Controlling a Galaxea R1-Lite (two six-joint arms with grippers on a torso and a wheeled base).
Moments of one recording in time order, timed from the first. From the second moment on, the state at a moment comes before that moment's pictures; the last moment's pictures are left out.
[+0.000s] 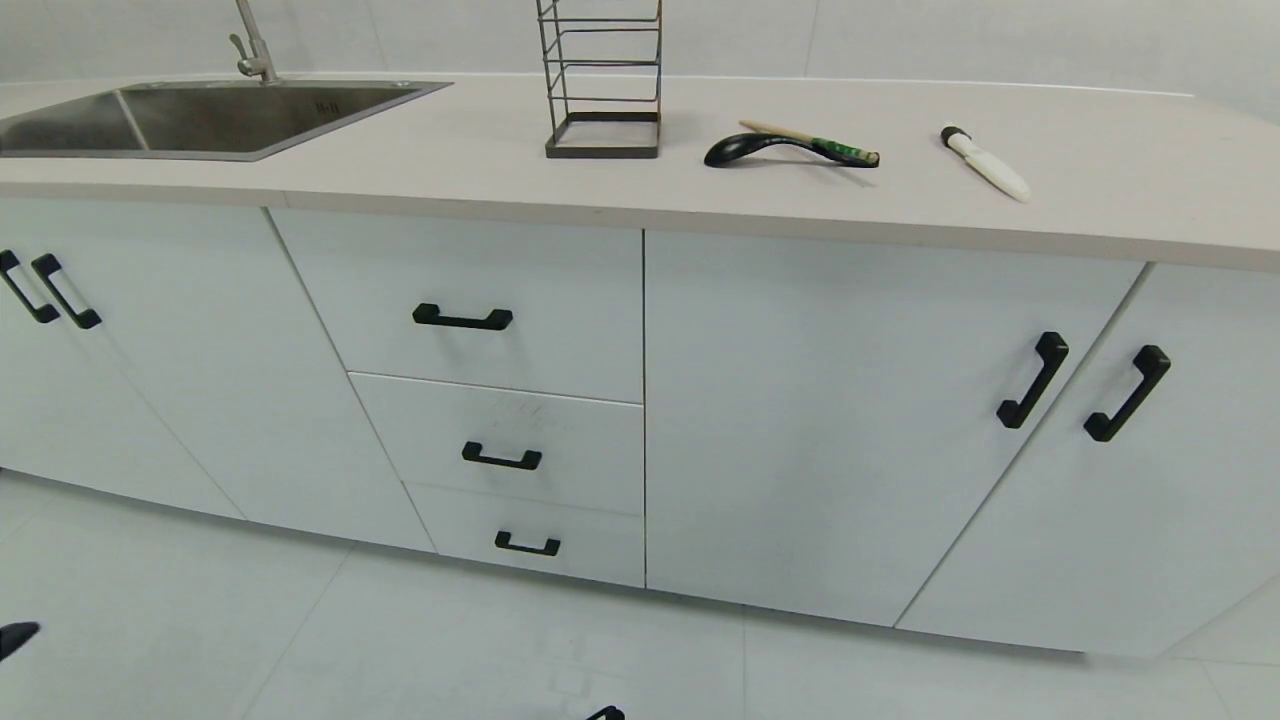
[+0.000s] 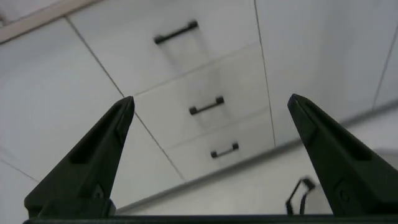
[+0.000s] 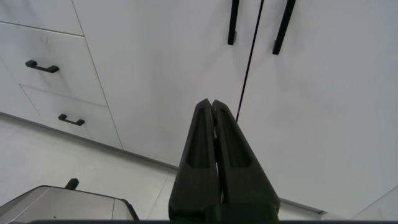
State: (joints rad) left arm -0.02 0.33 -0.15 -0.13 -0.42 0.49; right arm 0.00 0.00 0.00 -0.06 0.17 -0.04
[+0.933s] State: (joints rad) left arm -0.26 1.15 -0.43 -0.12 -0.32 1.34; right arm 0.00 0.00 0.00 -0.06 0.17 -0.04
